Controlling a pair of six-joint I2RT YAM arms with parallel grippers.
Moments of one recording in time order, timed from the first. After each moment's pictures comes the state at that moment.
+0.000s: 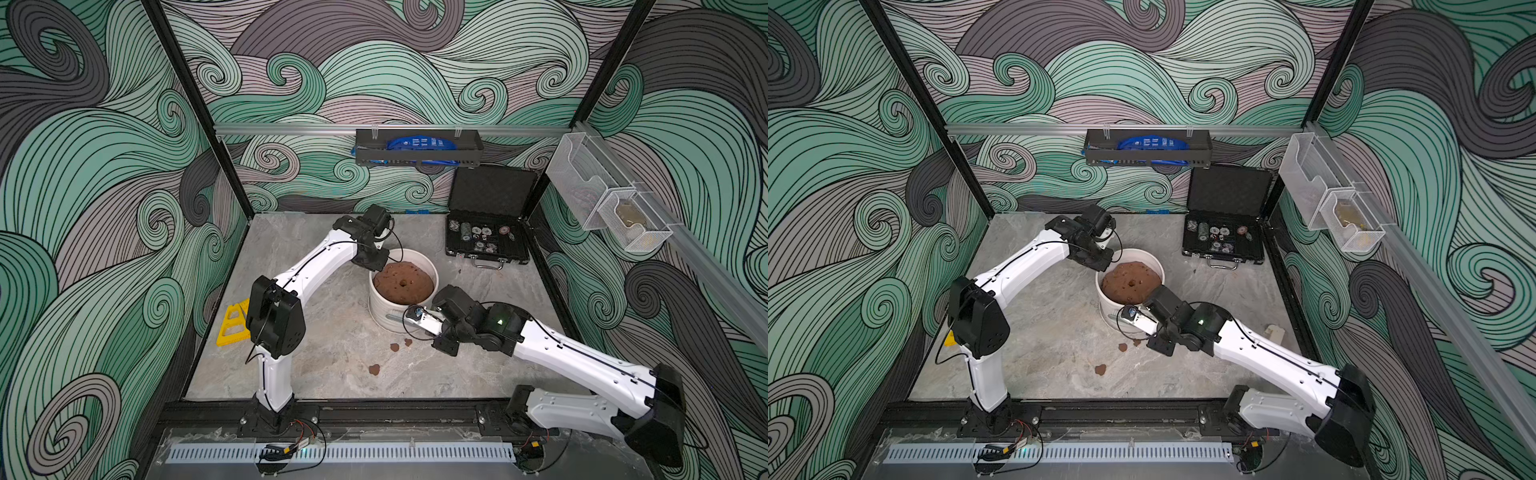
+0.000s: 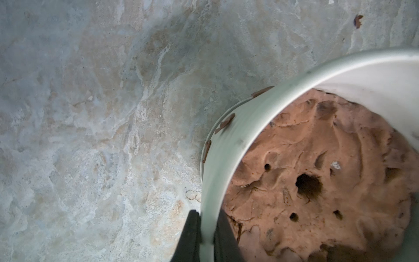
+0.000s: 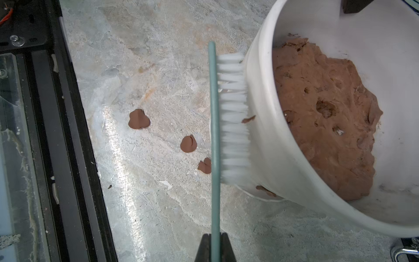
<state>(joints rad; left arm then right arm) -0.56 1.93 1.83 -1.07 -0.02 -0.09 0.90 1.14 0.94 -0.83 0.02 -0.34</state>
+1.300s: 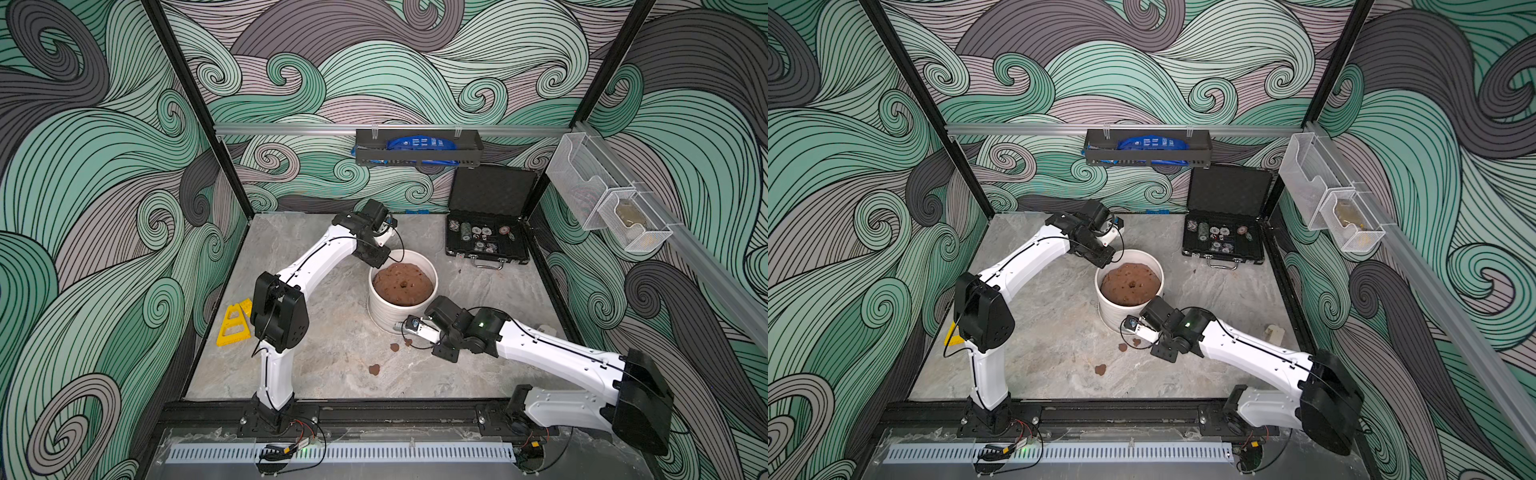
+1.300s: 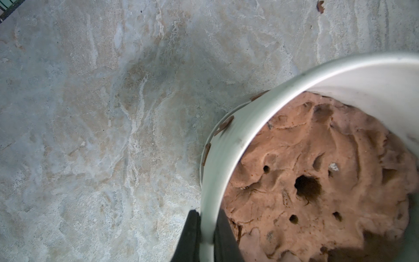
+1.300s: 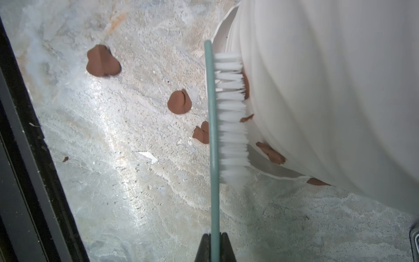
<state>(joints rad) -0.54 1.98 1.88 -1.06 0.08 0.13 0.91 1.23 0.81 -0.80 0.11 -0.36</state>
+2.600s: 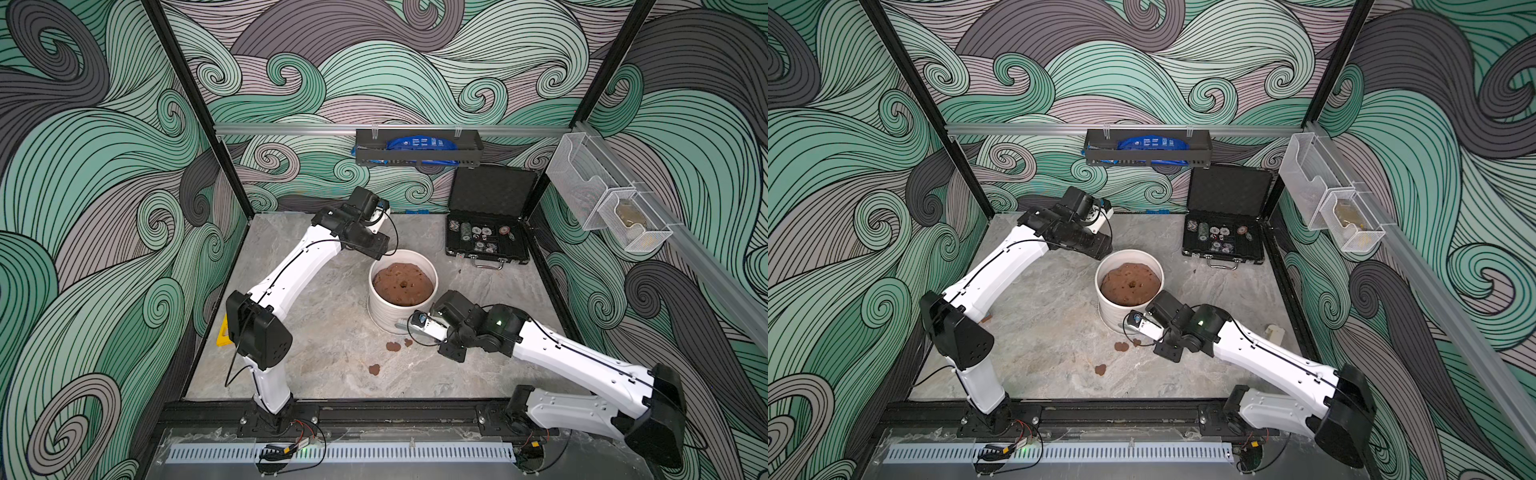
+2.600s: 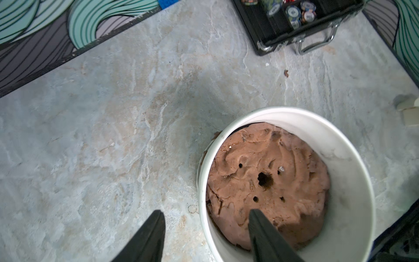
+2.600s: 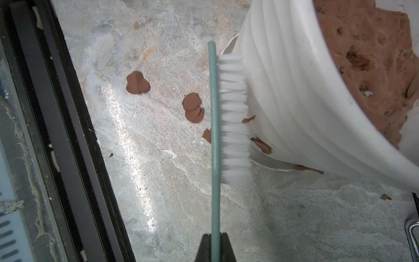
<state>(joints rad) -0.55 1.78 1.89 -1.06 0.04 -0.06 0.89 1.13 0.91 -0.93 0.03 -0.33</state>
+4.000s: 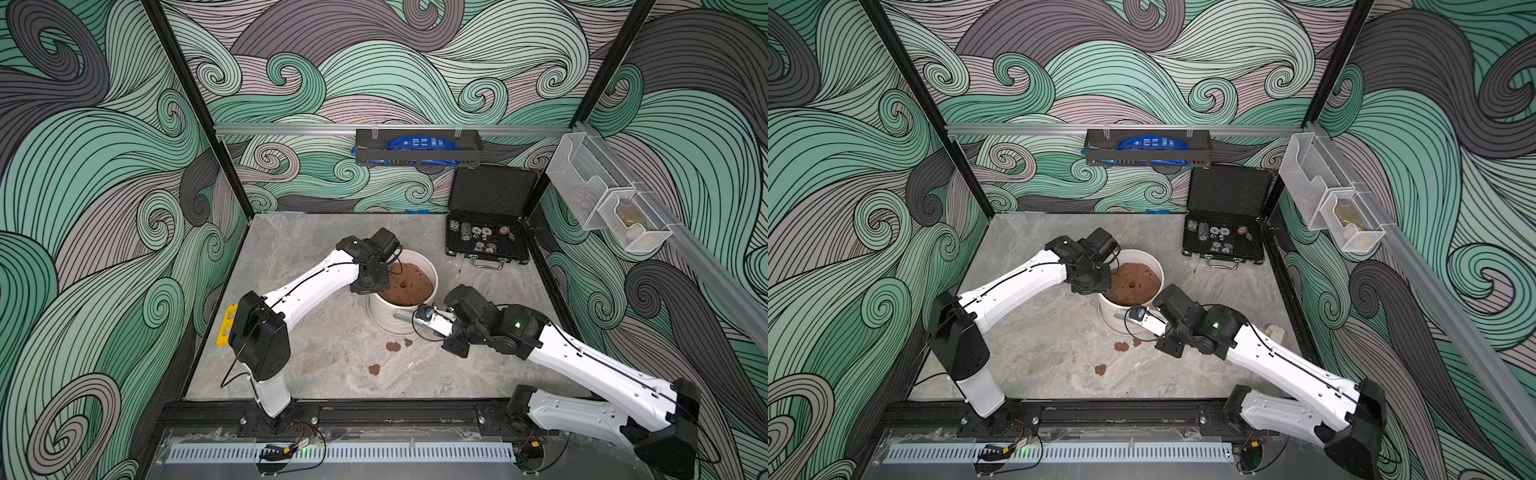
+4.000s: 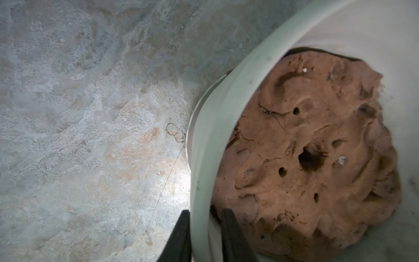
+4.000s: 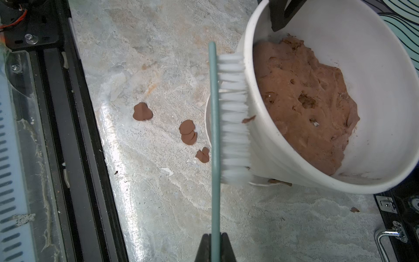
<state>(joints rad) -0.70 1.75 1.59 -1.11 -0.14 -0.78 0.89 1.05 0.95 -0.92 0.02 -0.36</state>
